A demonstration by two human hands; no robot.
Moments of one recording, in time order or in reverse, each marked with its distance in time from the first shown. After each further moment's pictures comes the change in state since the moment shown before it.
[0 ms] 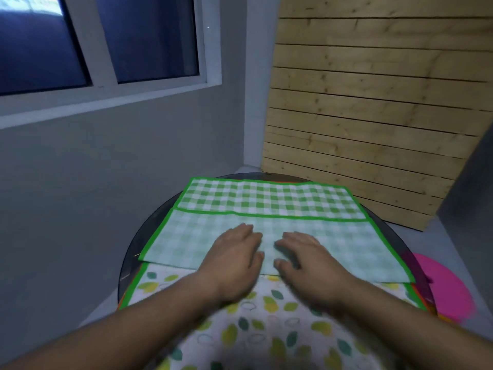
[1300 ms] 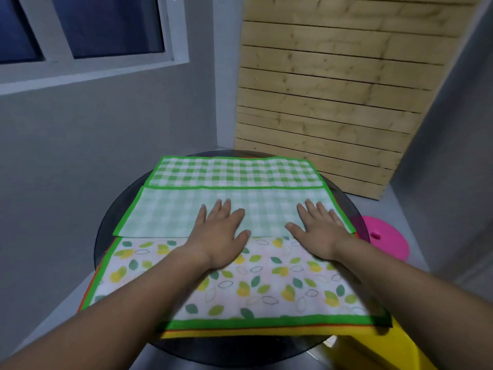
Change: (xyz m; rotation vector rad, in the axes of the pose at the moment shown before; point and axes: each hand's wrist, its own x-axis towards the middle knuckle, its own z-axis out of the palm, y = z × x) left_hand -0.008 0.024 0.020 0.124 -0.167 -0.058; right_hand -0.034 0.089 -0.007 -0.254 -0.180 0.360
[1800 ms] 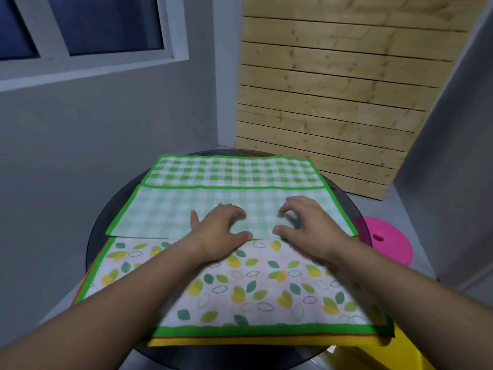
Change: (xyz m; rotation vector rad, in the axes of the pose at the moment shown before) left_hand 0.011 0.004 -0.005 -0.367 0.005 -0.090; right_hand -0.008 -0.017 -0.015 0.410 0.293 -0.258
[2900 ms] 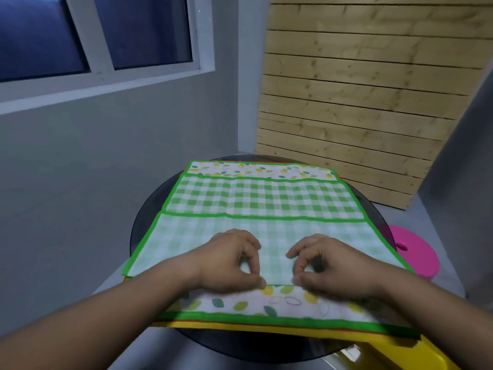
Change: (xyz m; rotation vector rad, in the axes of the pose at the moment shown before) left_hand -0.076 -0.007 -0.032 0.034 -0.132 0.276; right_hand -0.059 -0.048 -0.013 0.057 -0.410 -0.177
